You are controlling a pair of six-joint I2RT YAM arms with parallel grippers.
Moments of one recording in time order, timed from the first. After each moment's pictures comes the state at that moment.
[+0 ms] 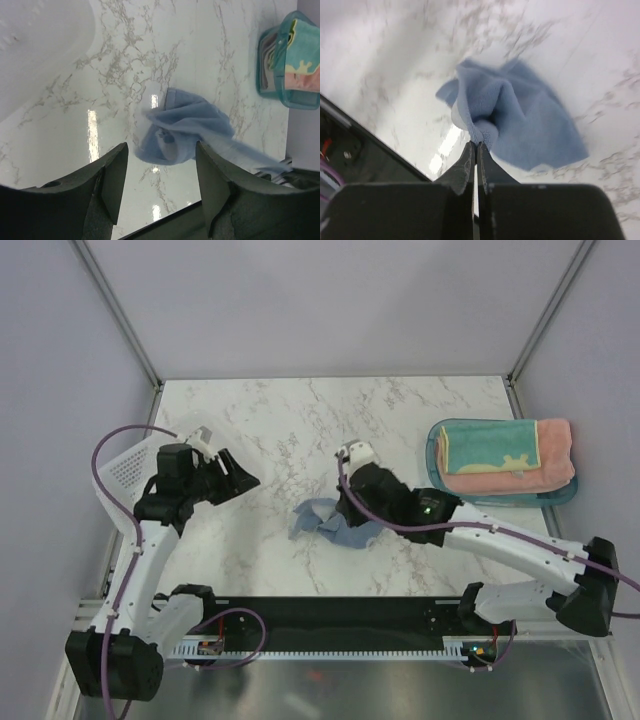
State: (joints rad) left arm -0.05 0.92 0.81 -0.54 0.41 -0.52; right arm 1.10 1.28 1.06 -0.50 0.26 0.47
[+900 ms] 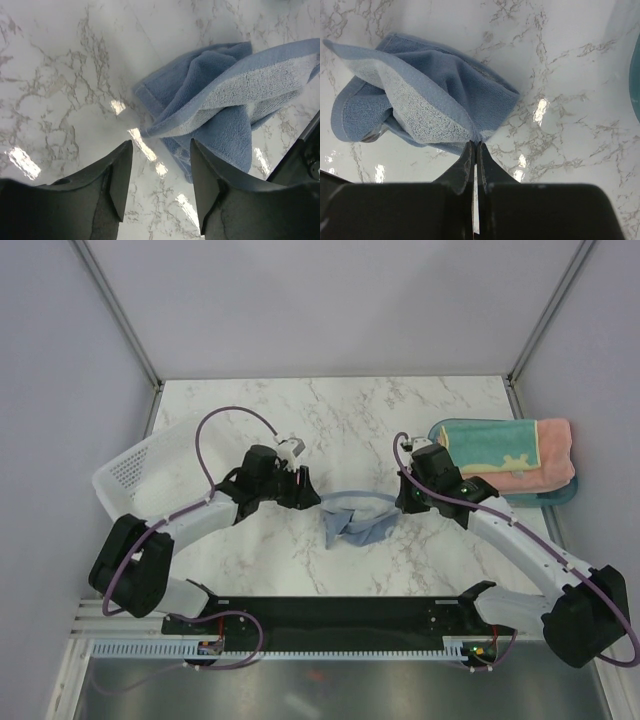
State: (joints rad) left arm -0.51 1.41 0.73 0.01 0.37 -0.33; right arm 0.51 1.15 0.86 -0.59 0.00 0.34
